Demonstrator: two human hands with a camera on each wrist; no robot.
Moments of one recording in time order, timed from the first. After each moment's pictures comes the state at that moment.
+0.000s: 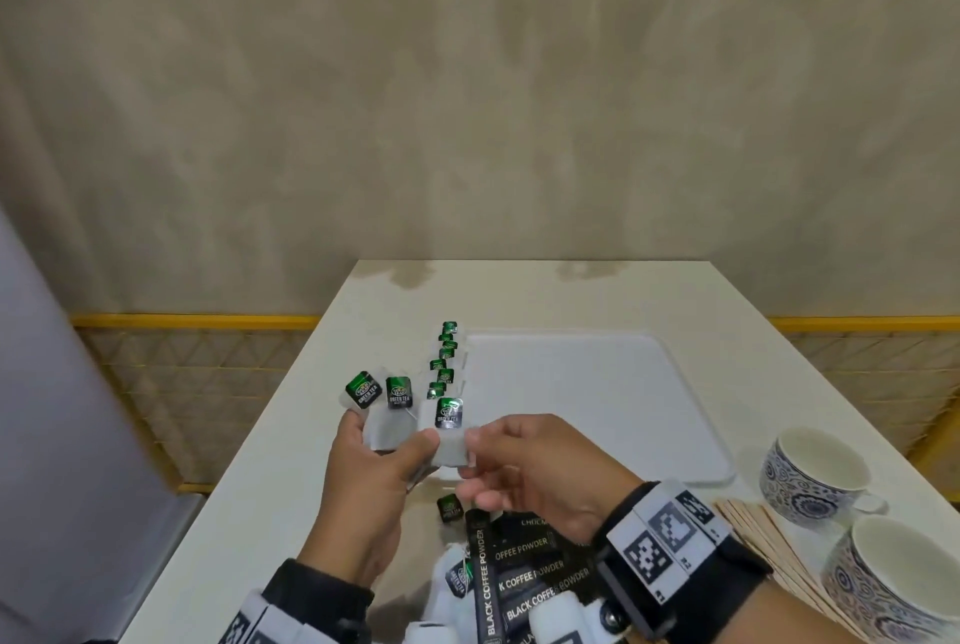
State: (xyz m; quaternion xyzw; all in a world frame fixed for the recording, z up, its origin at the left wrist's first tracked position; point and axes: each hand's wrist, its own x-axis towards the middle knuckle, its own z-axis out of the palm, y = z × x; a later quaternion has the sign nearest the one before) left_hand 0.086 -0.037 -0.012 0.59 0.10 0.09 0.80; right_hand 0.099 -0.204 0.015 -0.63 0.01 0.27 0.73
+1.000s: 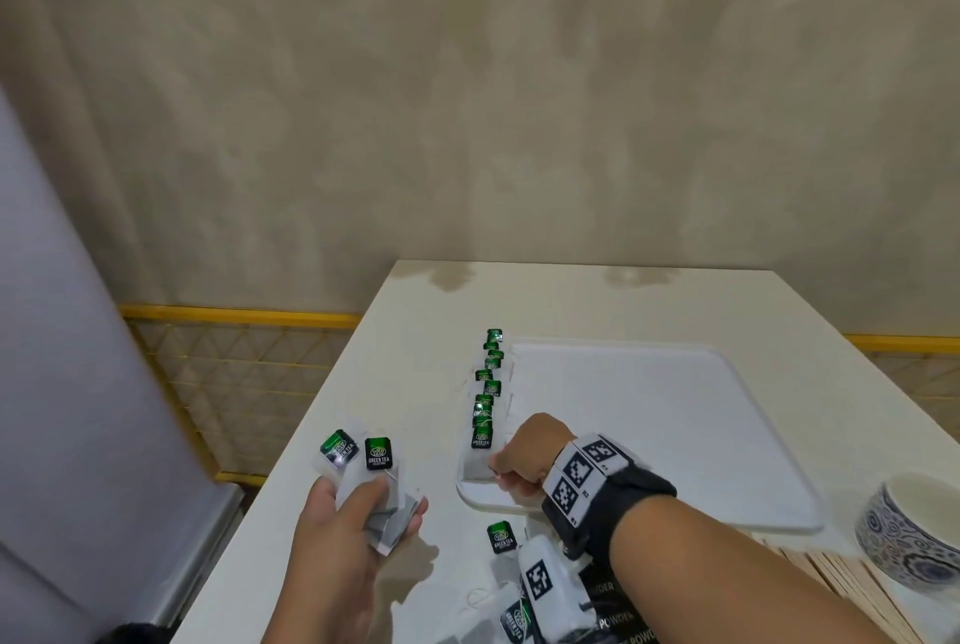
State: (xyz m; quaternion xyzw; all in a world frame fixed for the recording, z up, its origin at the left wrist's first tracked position) left_hand 0.078 0.018 -0.029 0.51 0.24 0.08 0.82; right_hand 0.194 -0.143 -0.027 -0.88 0.09 0.32 0.34
